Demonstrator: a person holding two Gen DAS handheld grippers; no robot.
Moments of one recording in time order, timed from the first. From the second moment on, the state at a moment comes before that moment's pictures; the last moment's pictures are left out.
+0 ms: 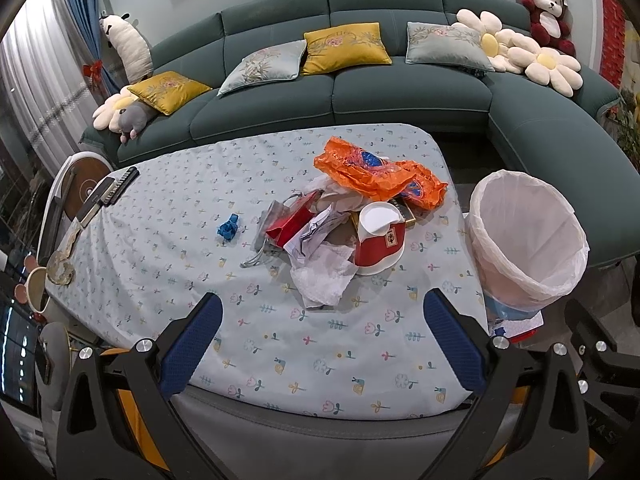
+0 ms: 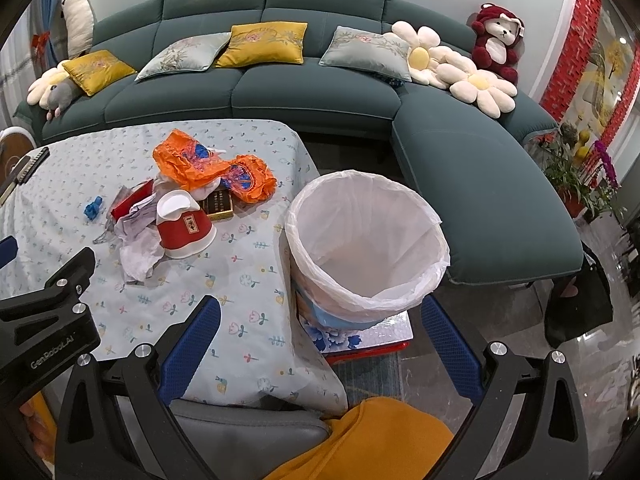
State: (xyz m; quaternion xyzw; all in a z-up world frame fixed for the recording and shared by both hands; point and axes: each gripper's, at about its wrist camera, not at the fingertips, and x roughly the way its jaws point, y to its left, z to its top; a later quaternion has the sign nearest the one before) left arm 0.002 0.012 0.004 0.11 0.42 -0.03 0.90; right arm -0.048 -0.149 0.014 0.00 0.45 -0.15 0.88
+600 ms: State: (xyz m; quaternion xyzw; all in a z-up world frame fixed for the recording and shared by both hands) left arm 0.027 0.009 -0.011 0.11 0.44 -0.03 0.89; right arm -0.019 -0.151 0.000 0.01 0.46 -0.14 0.88
